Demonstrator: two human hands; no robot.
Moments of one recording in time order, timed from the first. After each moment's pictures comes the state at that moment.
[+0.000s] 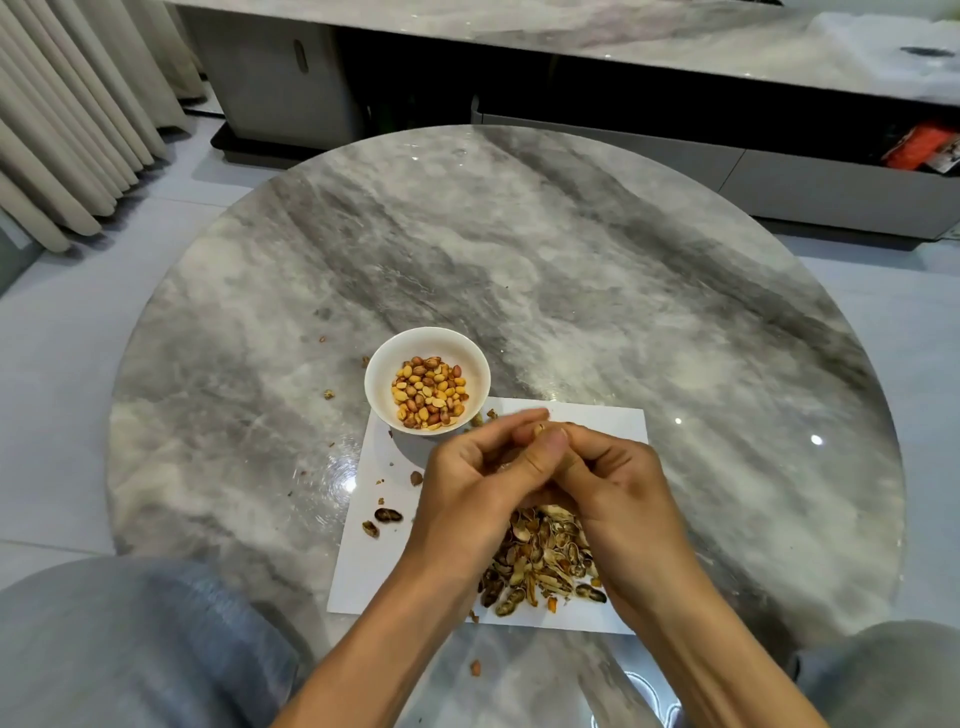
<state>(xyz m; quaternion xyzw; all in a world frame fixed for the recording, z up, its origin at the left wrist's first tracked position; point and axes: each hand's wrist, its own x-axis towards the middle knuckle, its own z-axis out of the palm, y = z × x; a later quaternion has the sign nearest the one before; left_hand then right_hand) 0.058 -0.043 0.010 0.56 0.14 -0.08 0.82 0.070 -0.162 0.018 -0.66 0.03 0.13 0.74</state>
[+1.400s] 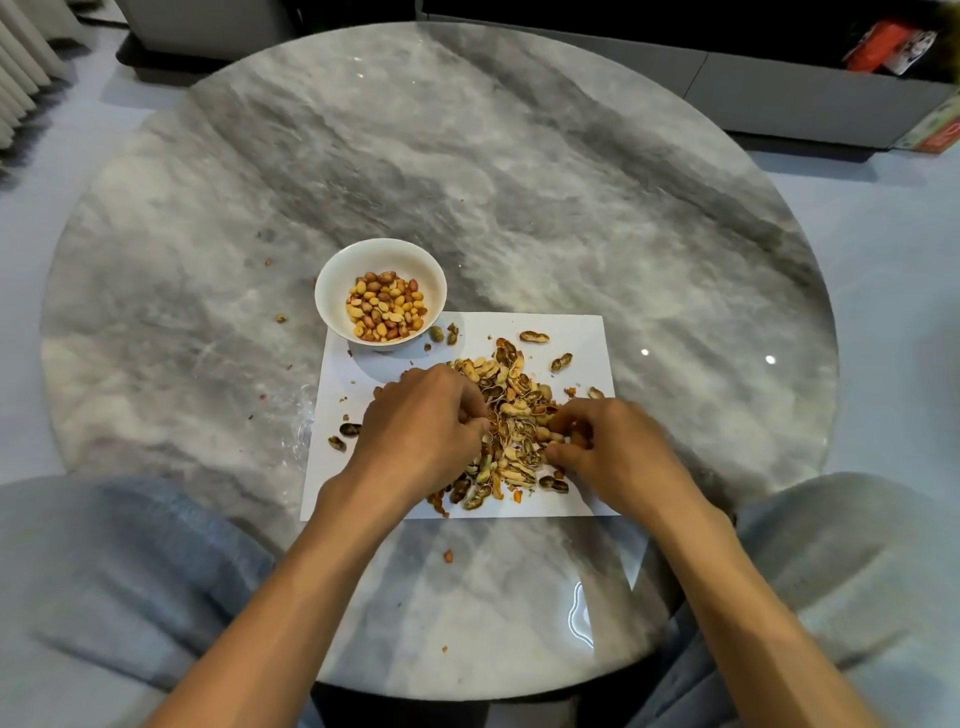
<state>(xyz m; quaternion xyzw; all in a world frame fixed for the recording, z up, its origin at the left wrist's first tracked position) 0.056 -0.030 -0.012 0.94 0.01 -0.16 0.29 0.056 -0.229 -0.035 -0.95 0.00 0.21 0.24</state>
